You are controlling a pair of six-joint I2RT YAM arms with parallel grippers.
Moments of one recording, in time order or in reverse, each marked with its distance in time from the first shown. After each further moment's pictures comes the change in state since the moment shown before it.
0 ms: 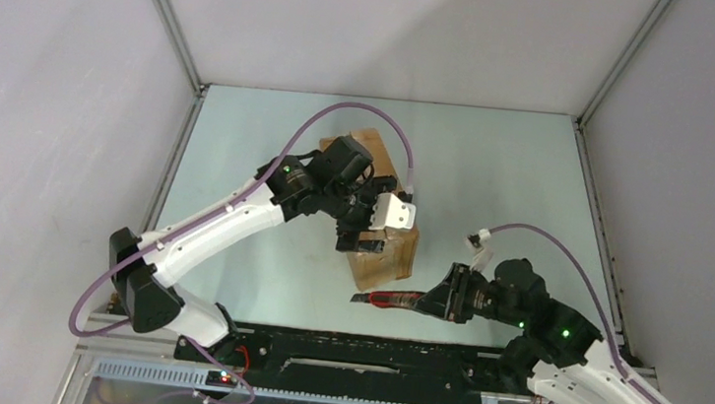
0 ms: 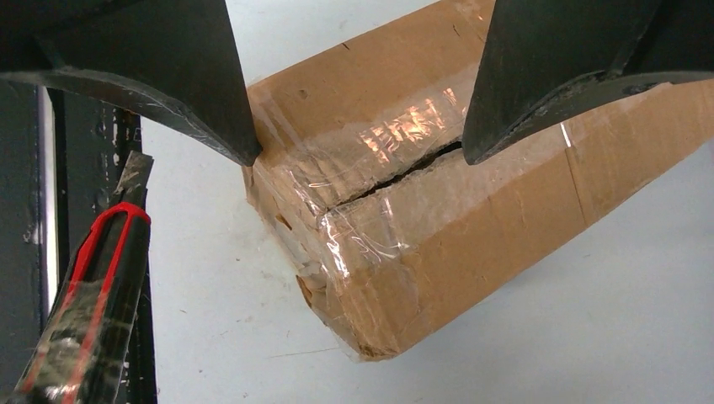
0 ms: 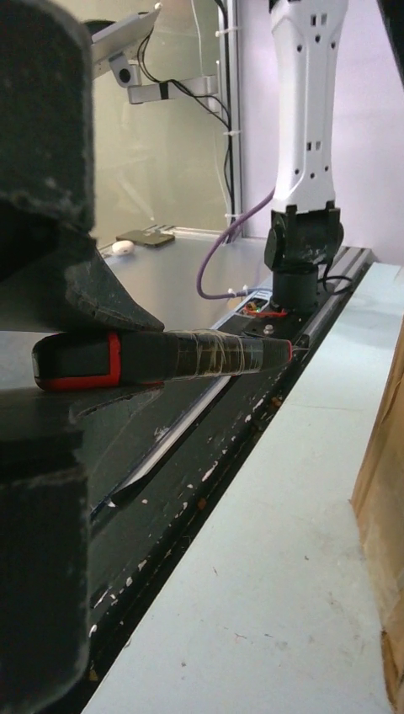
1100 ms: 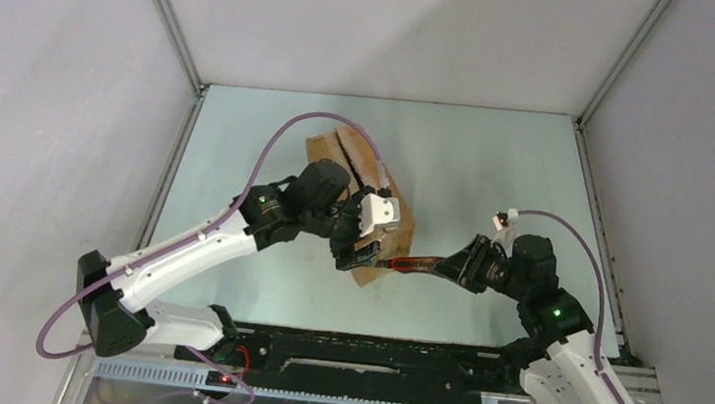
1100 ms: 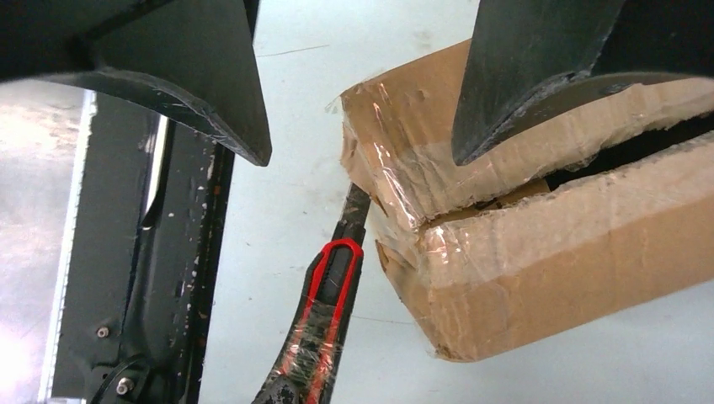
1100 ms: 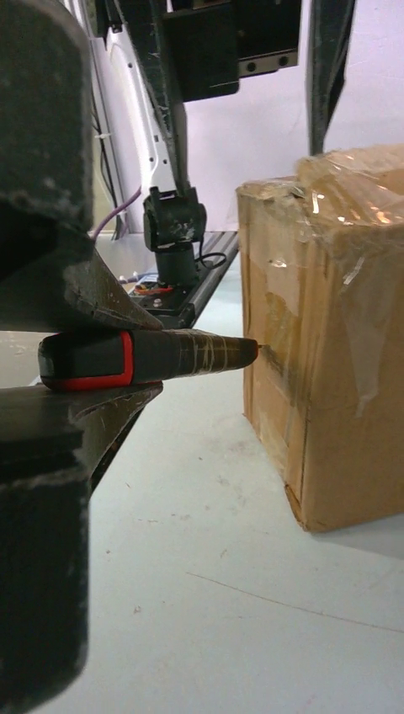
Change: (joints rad) left arm -0.027 -0.206 -0.275 0.249 -0.008 -0.399; right arm -0.441 0.121 -0.046 0.108 -0.146 -0.086
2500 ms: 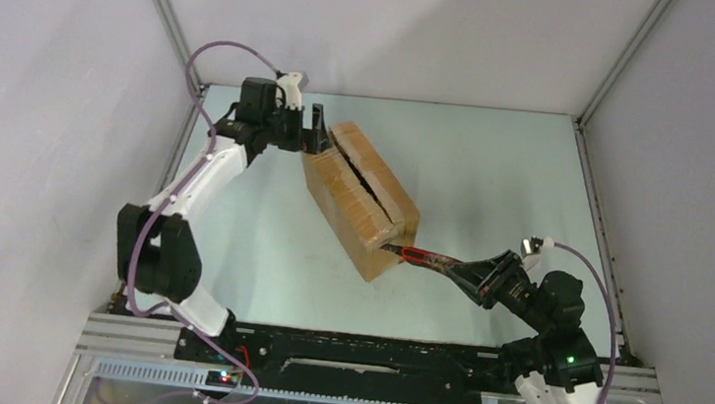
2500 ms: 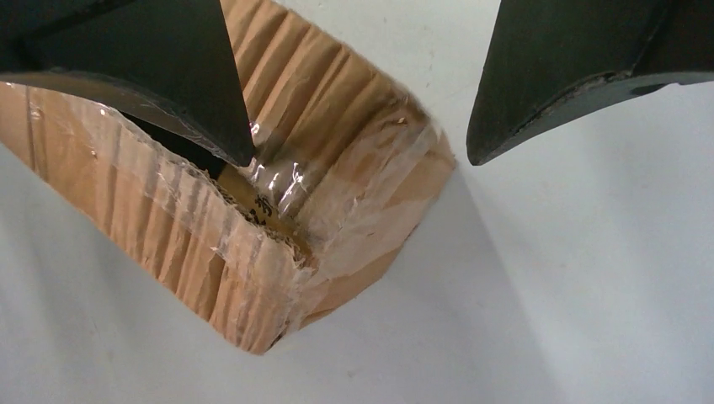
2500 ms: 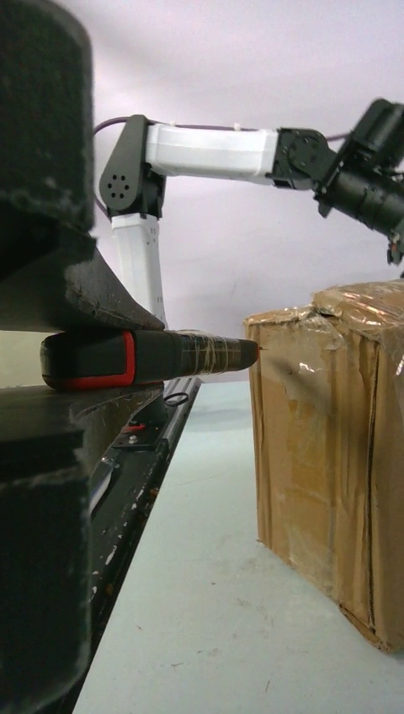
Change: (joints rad) left arm 0.681 0.308 0.180 0.238 -0.090 -0.532; right arm -0.156 -0.379 -0.101 -0.032 -0.097 0.436
